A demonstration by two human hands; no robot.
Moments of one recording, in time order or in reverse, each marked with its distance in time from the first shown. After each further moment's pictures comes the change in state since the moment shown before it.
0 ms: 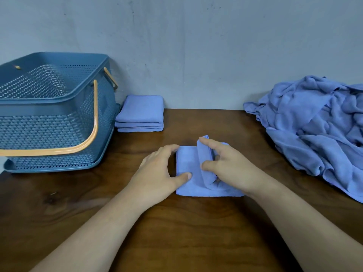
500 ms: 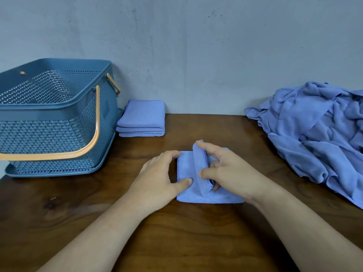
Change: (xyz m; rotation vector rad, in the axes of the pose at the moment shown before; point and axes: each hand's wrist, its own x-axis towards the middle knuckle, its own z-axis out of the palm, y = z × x) left_hand -0.001 0.005 -0.004 0.017 0.012 -0.012; right_hand 0.003 -0.002 0.000 0.104 -0.097 -0.013
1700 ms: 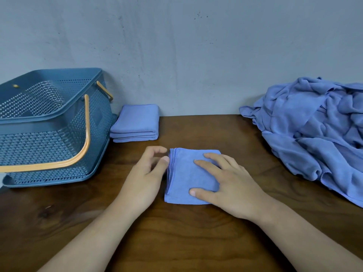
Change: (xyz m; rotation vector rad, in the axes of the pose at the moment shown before) left_hand 0.013 -0.005 0.009 -0.418 0.177 -0.007; right_hand -0.018 0.046 -0.008 -0.704 0.113 -0.170
